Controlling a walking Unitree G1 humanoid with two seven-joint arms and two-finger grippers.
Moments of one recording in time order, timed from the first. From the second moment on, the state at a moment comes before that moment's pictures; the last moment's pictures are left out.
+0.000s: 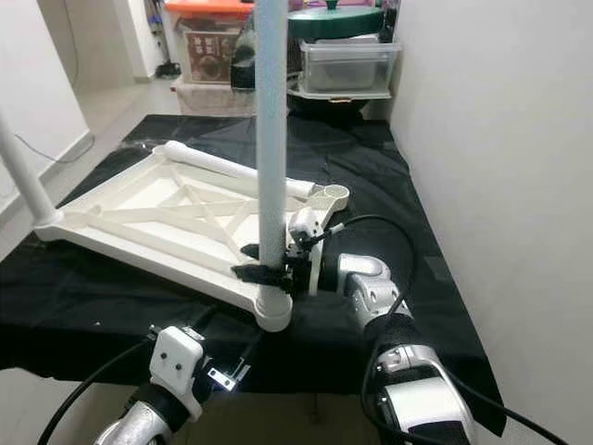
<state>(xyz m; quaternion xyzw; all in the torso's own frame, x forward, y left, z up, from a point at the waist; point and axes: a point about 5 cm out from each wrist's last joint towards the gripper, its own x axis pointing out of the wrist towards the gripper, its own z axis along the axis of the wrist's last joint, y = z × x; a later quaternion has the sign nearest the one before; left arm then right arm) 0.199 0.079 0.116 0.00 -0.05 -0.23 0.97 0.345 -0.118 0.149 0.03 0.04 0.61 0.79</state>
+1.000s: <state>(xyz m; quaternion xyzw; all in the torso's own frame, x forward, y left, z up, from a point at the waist) 0.201 0.079 0.116 0.00 -0.05 -0.23 0.97 0.356 -0.135 0.131 0.08 0.00 -0.09 0.99</state>
